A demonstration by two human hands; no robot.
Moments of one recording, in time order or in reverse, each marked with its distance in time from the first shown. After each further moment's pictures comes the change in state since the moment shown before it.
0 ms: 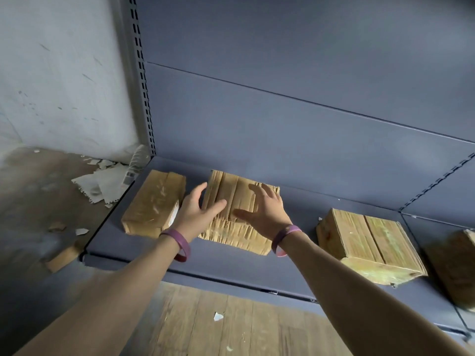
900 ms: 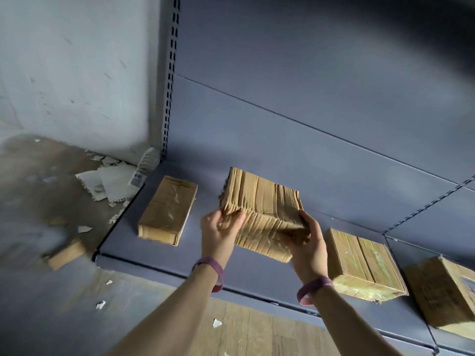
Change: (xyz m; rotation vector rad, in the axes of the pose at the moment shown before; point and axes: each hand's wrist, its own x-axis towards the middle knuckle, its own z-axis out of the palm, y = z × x) left_hand -0.029 0.005 0.022 -0.413 0.222 -0.029; right_hand -0.062 0.014 -0.006 0.571 0.484 0.142
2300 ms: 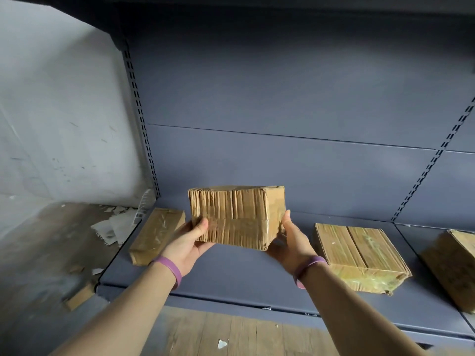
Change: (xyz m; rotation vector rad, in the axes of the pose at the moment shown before) left_hand -0.016 0.029 -0.004 -0.437 -0.173 -0.218; right_hand 0.026 0.015 -0.040 0.803 -0.290 0.540
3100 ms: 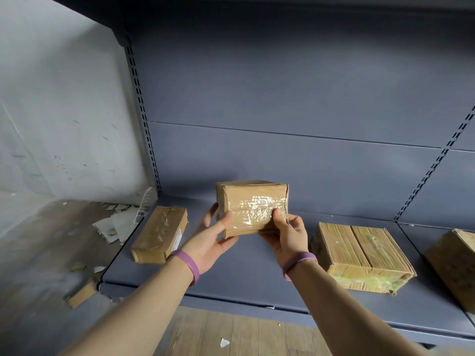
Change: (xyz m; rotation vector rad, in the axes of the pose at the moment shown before) left_hand -0.015 -0.002 0.038 0.005 -0.175 -0.048; right_hand -0.002 0.009 0.024 0.170 0.060 -0.246
